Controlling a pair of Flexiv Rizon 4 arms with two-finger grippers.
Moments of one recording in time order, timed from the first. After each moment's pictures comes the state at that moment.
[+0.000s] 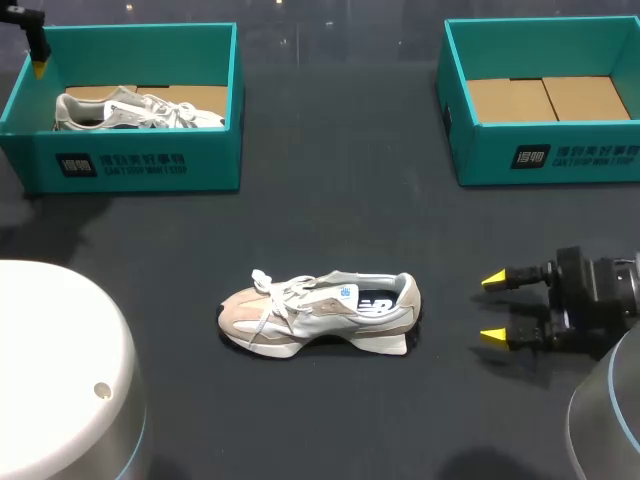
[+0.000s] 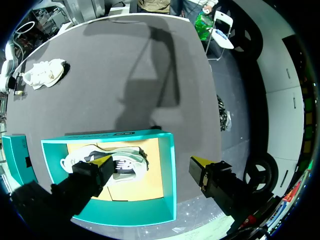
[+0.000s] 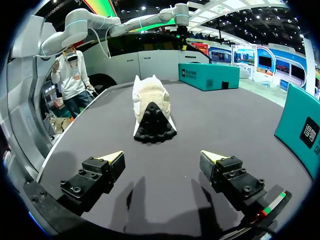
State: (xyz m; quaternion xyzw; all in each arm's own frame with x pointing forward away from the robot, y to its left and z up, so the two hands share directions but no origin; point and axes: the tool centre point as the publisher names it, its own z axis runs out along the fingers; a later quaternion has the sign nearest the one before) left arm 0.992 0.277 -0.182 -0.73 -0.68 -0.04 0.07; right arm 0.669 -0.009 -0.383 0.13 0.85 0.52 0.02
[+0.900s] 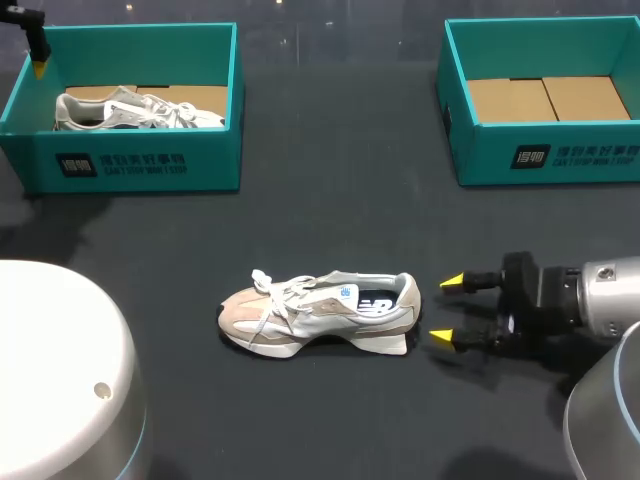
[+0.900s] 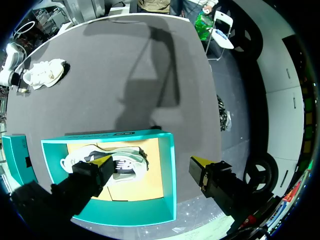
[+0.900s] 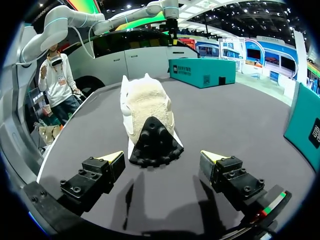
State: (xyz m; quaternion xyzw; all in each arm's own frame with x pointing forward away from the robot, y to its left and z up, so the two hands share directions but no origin) left arm 0.992 0.277 -0.182 -0.73 -0.68 -0.04 0.07; right arm 0.671 0.055 -0.389 0.17 0.84 0.51 0.04
